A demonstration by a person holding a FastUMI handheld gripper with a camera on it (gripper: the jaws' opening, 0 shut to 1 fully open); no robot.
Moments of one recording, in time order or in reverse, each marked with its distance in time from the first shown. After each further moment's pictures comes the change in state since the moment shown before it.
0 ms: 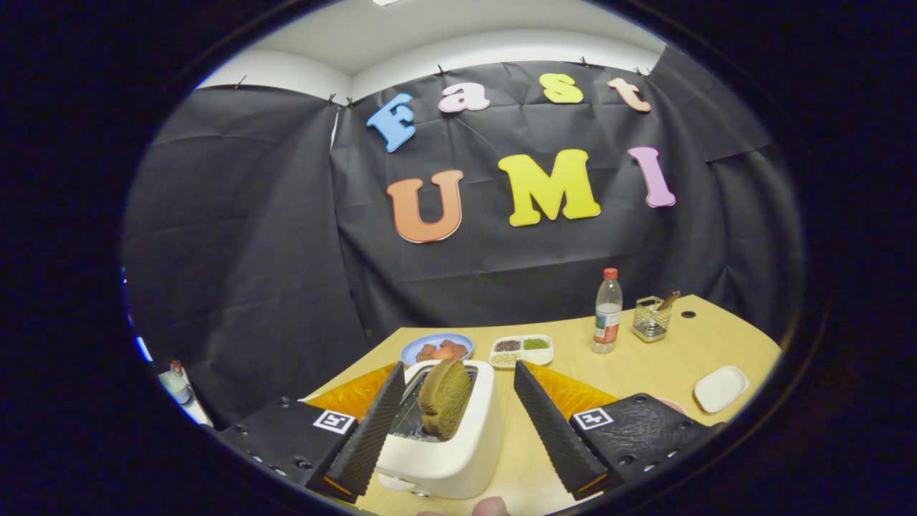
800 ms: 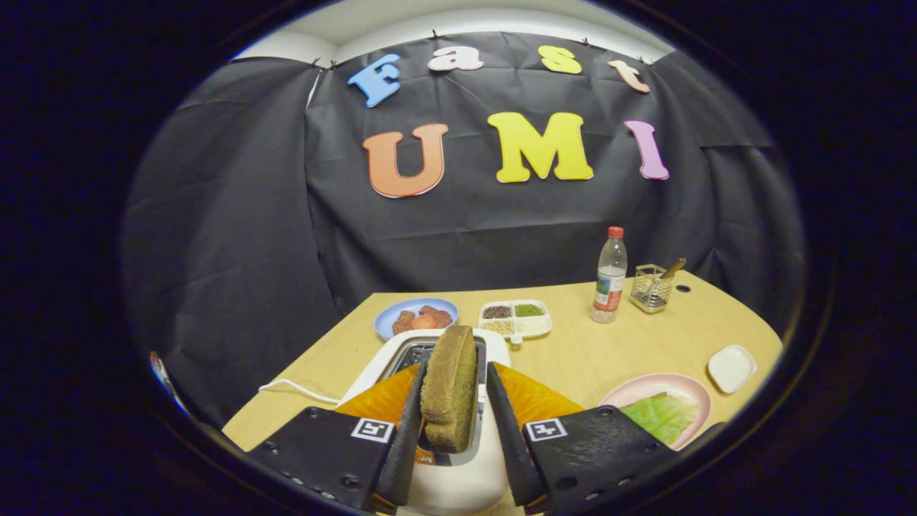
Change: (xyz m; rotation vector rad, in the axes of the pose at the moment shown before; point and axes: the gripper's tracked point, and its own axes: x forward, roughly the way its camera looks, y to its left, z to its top) arm 0.060 -0.006 -0.038 0.010 0.126 -0.133
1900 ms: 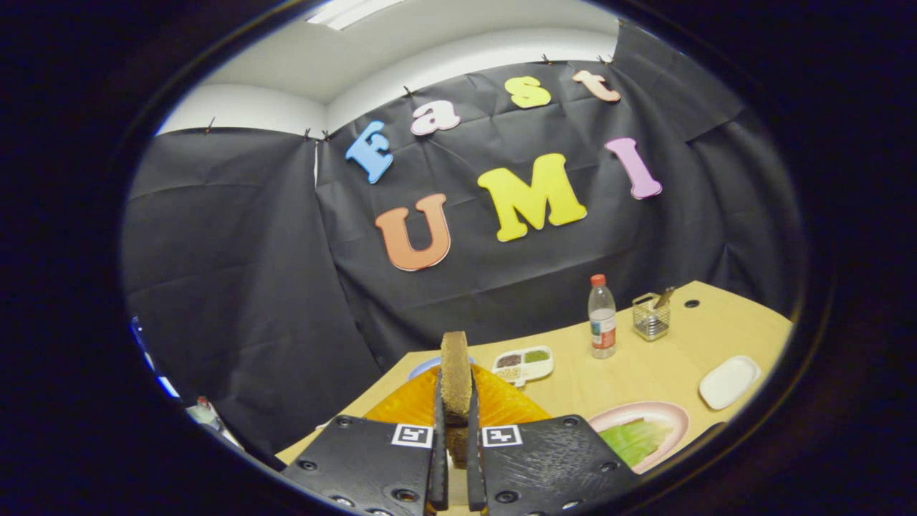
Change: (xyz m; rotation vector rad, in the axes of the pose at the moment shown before) arm -0.089 -0.076 0.080 0.143 -0.219 0.168
